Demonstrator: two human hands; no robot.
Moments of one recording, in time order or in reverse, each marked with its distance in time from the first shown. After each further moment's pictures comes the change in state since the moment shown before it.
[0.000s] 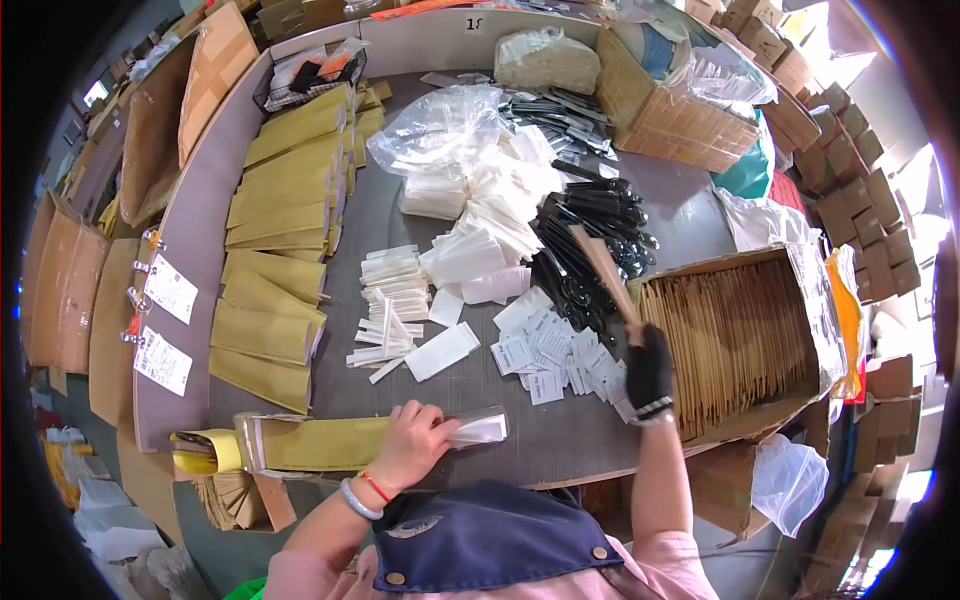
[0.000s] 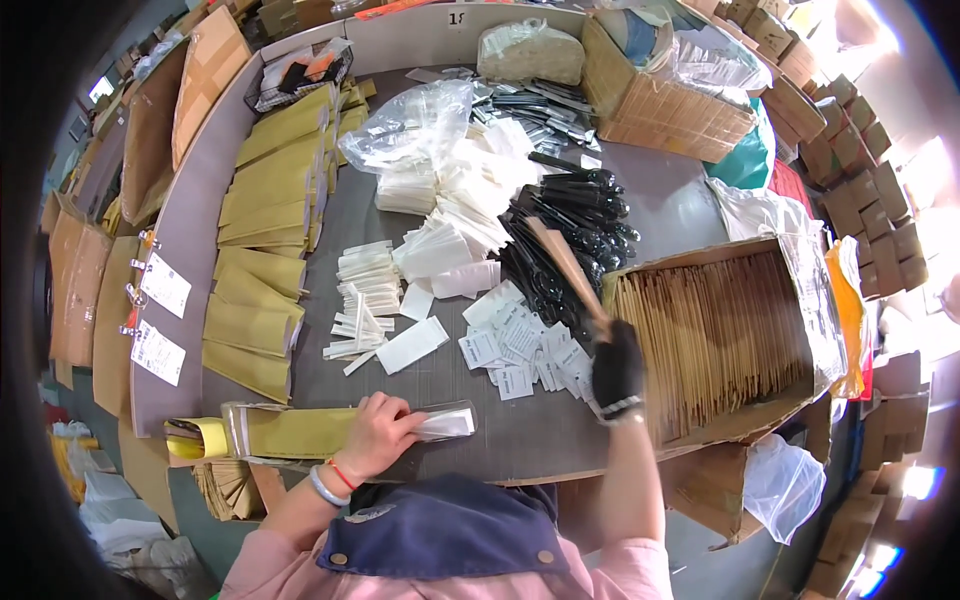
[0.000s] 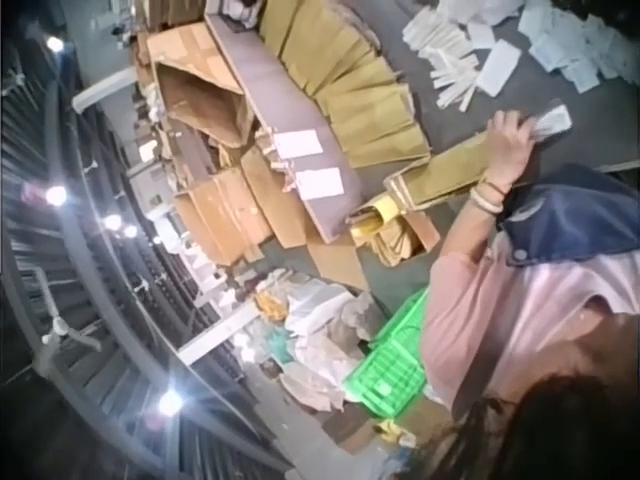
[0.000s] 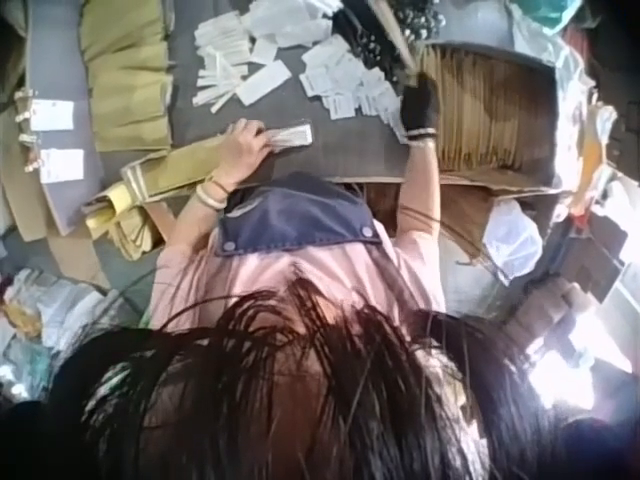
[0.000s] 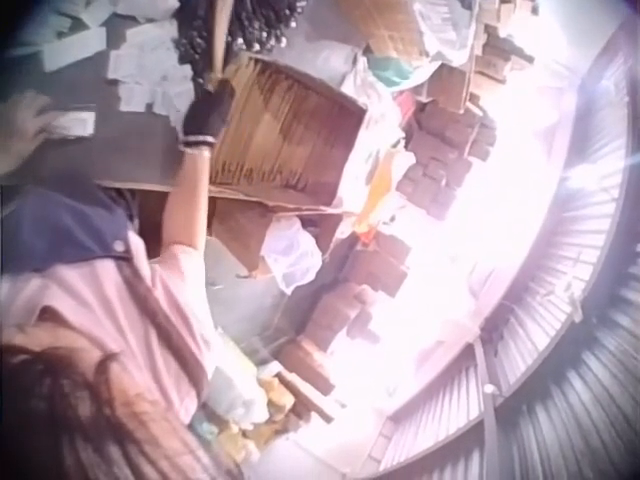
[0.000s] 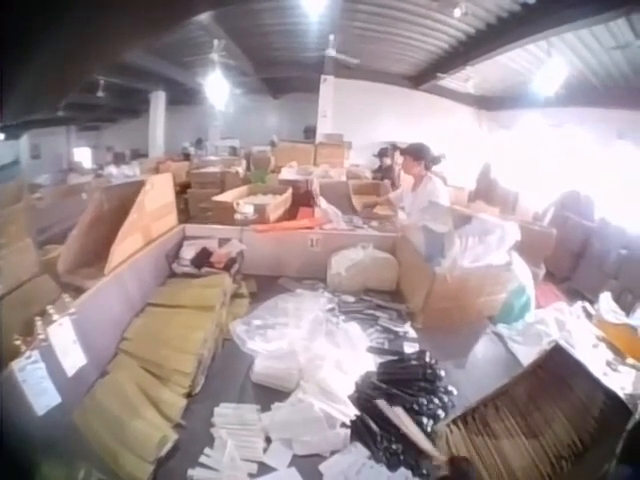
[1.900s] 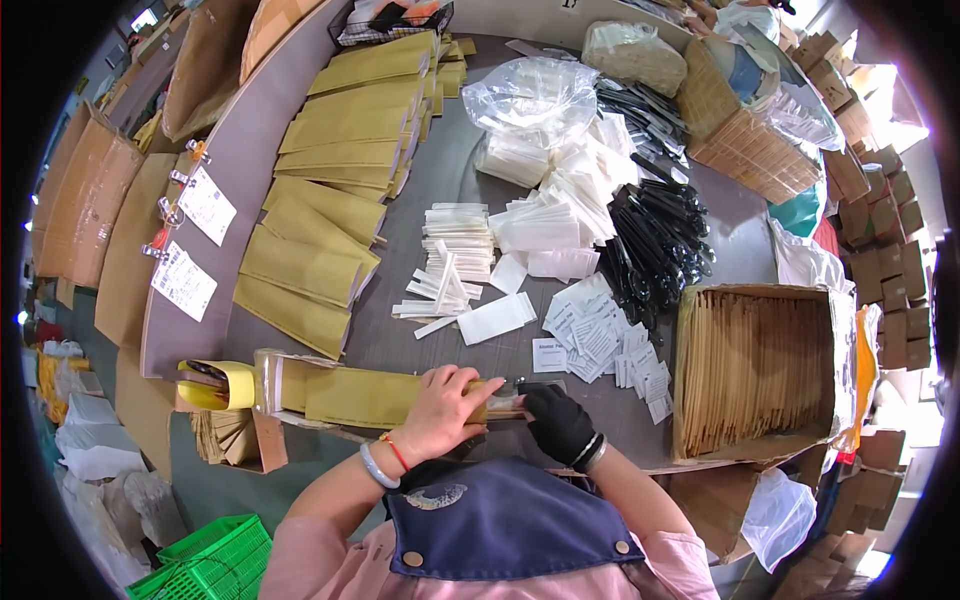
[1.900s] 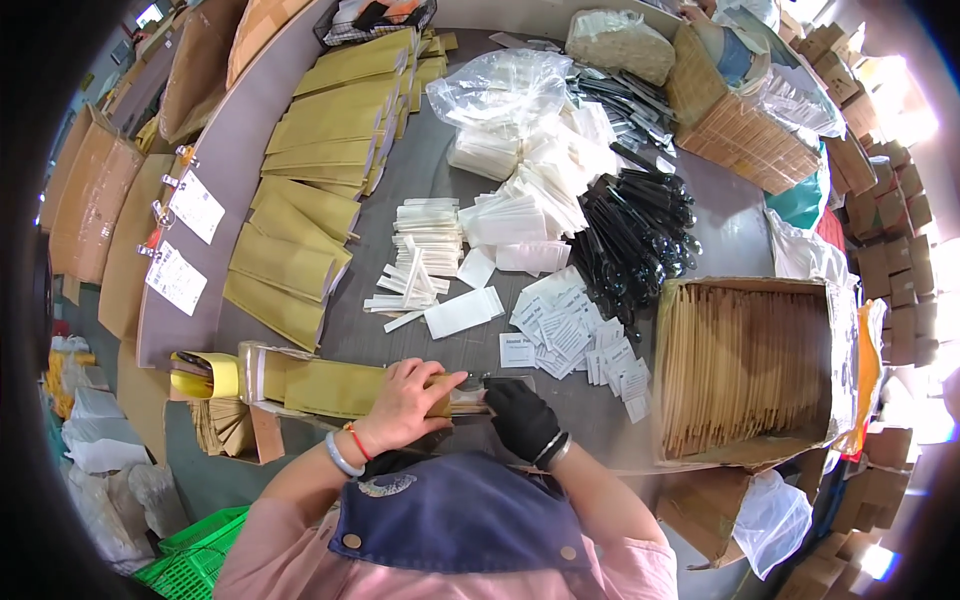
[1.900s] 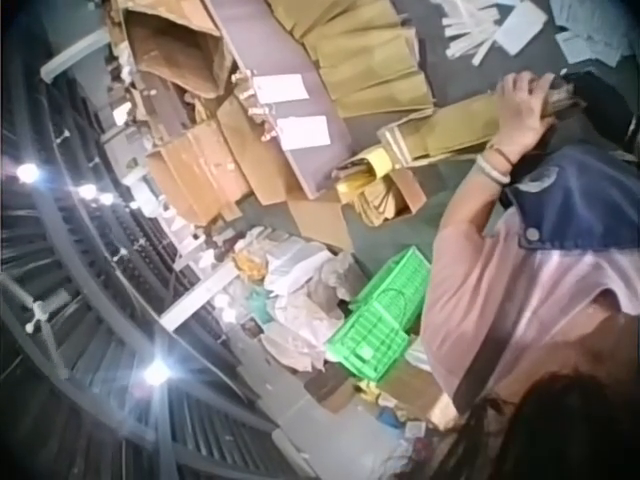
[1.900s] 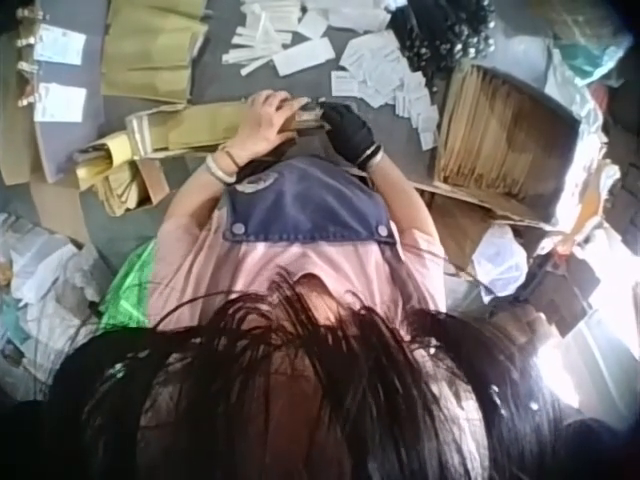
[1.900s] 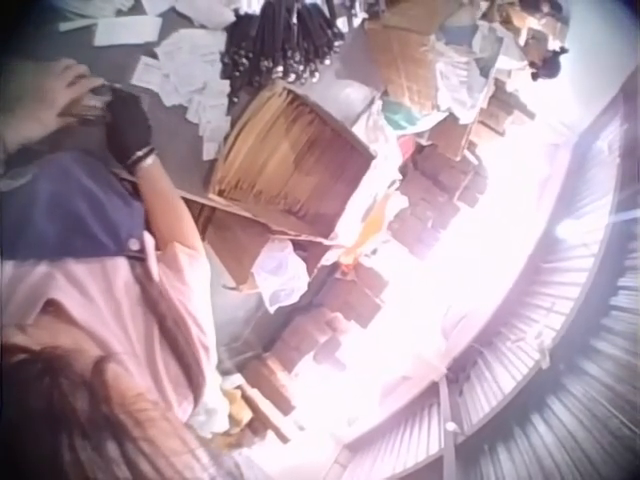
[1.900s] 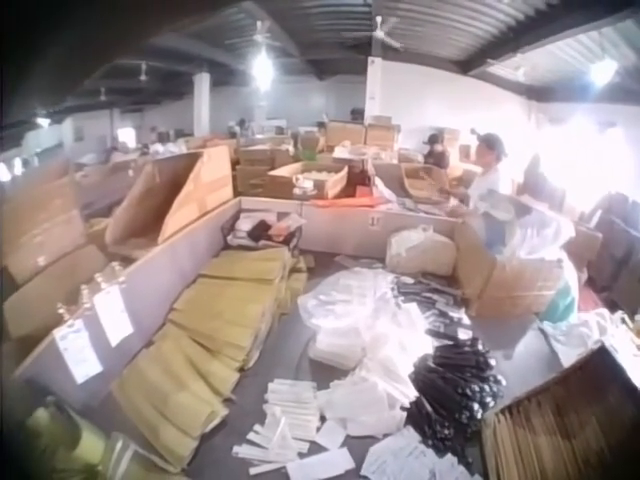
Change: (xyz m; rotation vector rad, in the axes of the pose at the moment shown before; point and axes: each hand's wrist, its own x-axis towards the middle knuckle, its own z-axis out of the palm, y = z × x) left_hand -0.016 -0.009 0.003 -0.160 0.058 -0.050; right_hand -0.105 -0.091 0.074 0.102 -0.837 -0.517
